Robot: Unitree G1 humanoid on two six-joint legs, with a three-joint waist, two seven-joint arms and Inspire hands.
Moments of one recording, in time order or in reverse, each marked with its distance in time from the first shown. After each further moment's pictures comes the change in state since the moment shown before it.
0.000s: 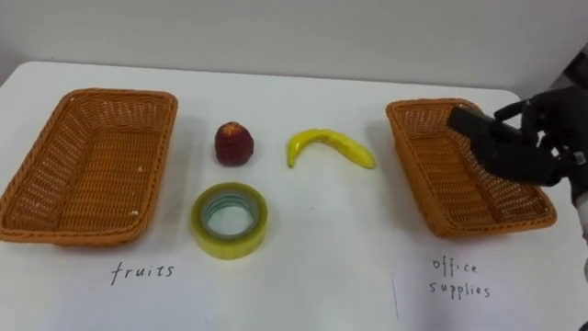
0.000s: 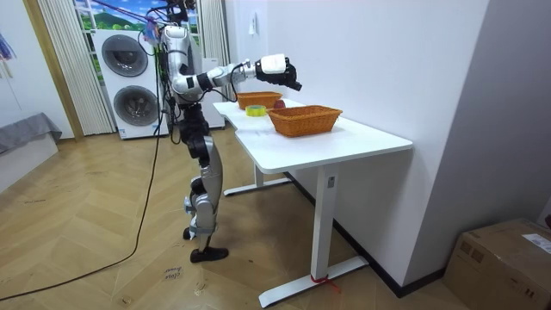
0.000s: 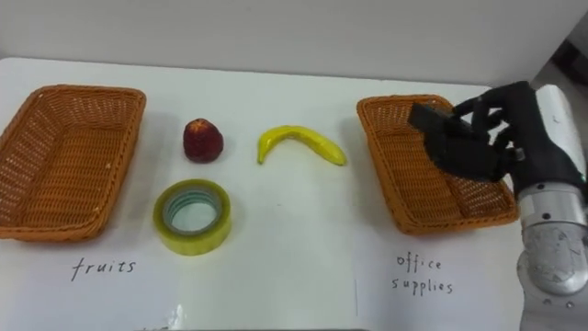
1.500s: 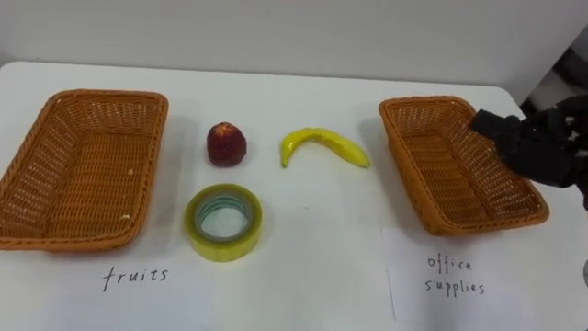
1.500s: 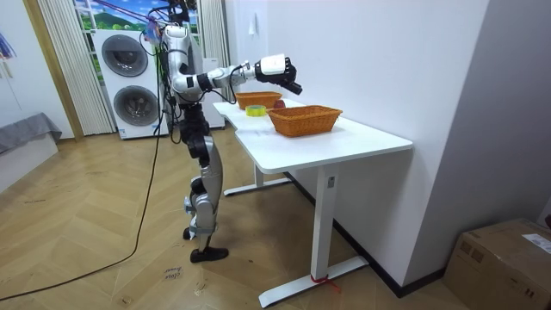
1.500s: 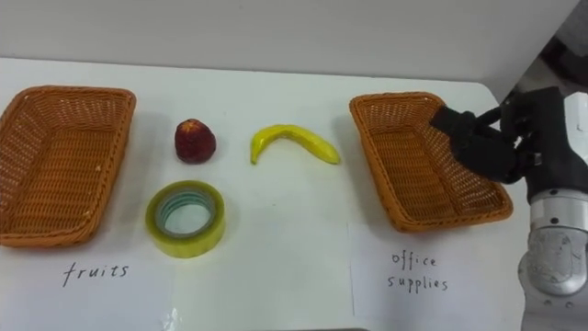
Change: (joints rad) left arm -0.001 0.000 -0.003 -0.008 0.000 0.001 -0.021; right arm 0.001 -0.014 0.014 0.070 0.000 -0.004 -0.071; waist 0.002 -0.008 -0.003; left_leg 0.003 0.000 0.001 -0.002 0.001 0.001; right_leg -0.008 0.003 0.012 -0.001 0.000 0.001
